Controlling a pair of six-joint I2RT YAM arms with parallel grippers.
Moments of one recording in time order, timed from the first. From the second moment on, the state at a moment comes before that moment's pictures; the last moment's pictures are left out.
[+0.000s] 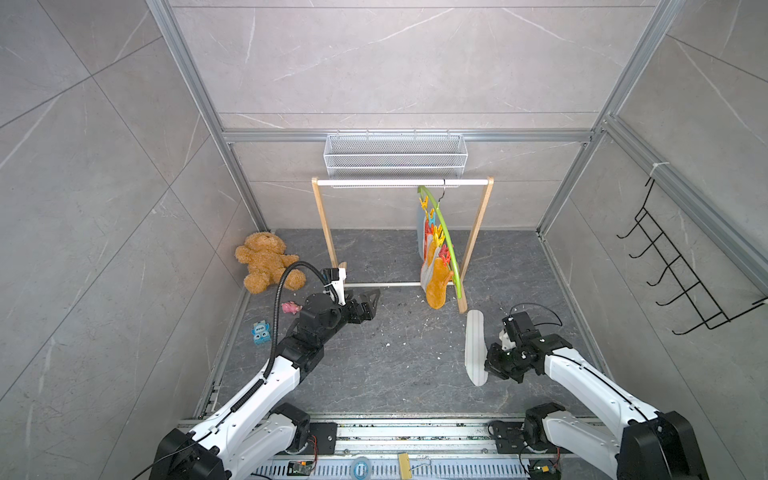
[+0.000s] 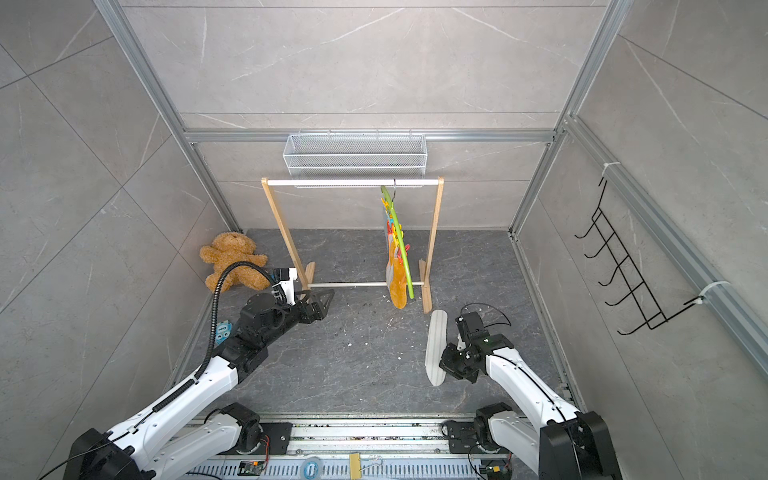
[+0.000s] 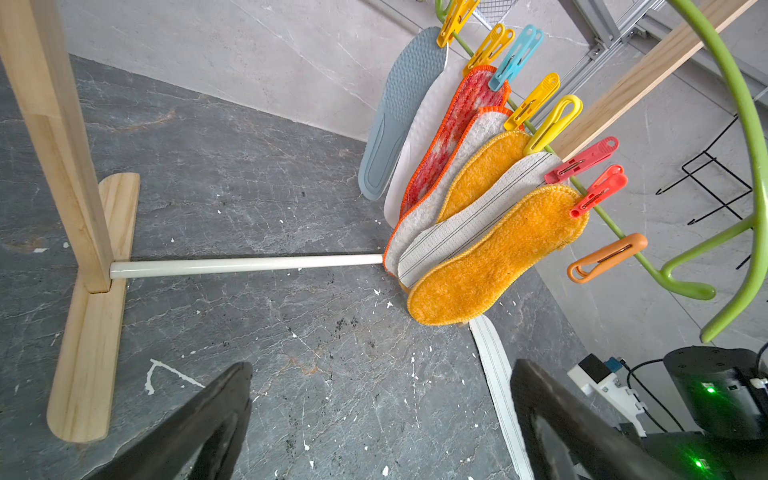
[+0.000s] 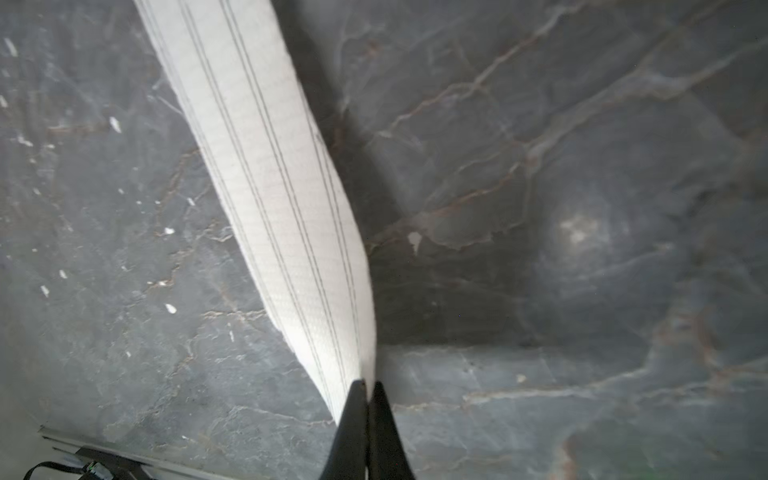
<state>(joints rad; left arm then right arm) -0.48 0.96 0.56 0.12 0.14 -0.51 0.23 1.07 0.51 -0.77 -0.26 0.69</state>
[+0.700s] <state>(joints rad) -0.48 0.97 0.54 0.14 0.14 -0.51 0.23 1.17 0.54 -0.79 -0.04 0.72</state>
